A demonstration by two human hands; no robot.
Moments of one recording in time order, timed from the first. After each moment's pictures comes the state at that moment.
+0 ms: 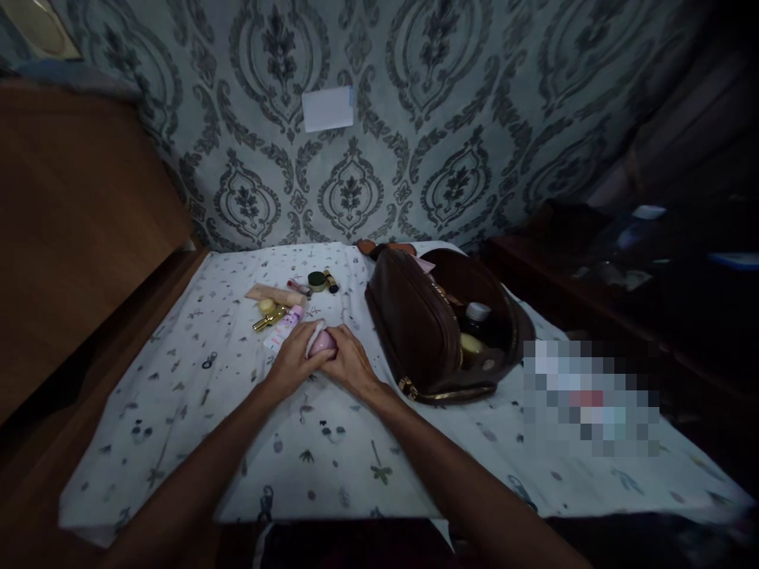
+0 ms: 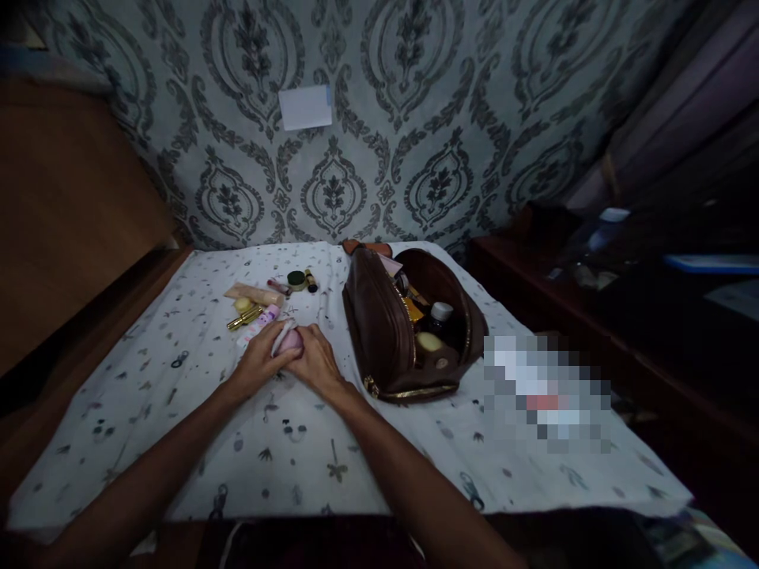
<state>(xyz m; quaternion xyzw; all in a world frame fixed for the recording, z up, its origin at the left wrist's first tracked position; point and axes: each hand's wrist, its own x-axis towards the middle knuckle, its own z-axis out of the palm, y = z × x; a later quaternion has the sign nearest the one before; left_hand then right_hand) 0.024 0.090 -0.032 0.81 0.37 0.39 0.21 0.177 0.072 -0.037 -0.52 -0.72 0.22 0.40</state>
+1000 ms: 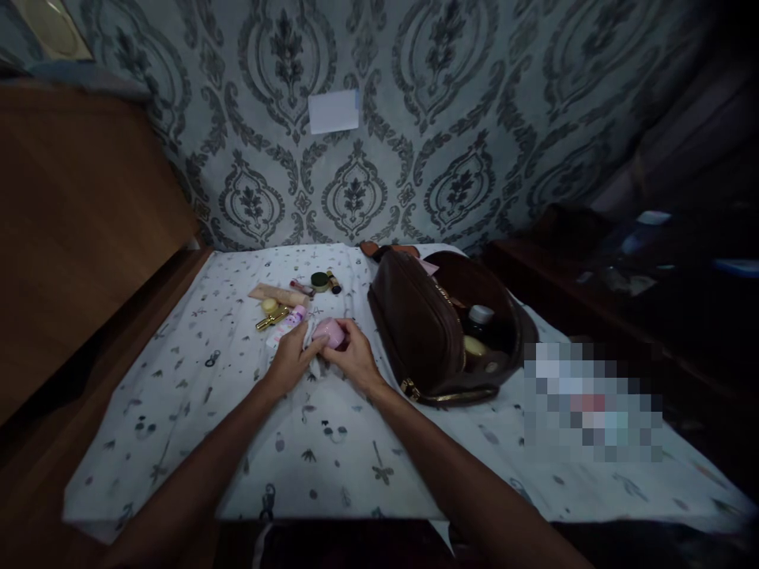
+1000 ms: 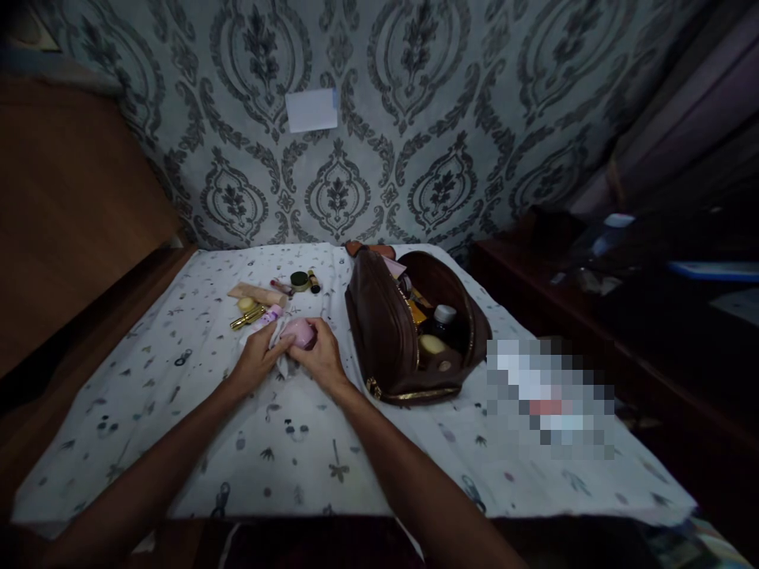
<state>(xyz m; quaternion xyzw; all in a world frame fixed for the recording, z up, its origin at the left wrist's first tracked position) 0.024 0.089 -0.021 0.79 0.46 0.38 0.16 0.174 0.081 -0.045 -0.48 -0.57 0.36 0.57</state>
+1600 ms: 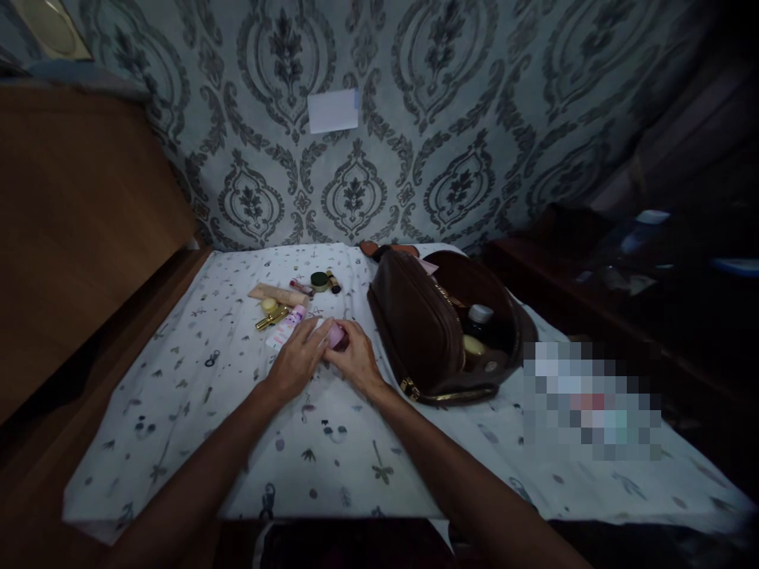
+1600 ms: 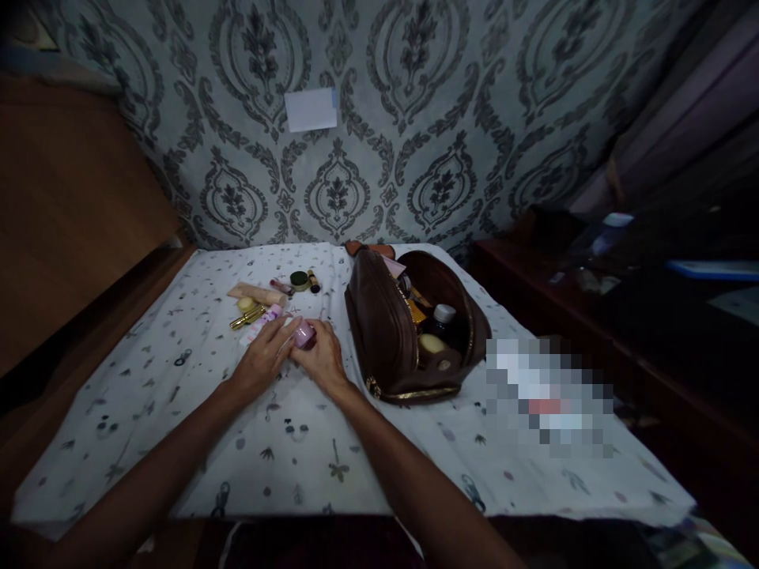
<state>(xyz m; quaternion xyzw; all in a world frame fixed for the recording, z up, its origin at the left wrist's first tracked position) 0.026 0.084 -0.028 0.85 0.36 0.37 0.05 0.180 0.078 -0.039 -0.54 -0.64 0.23 0.50</state>
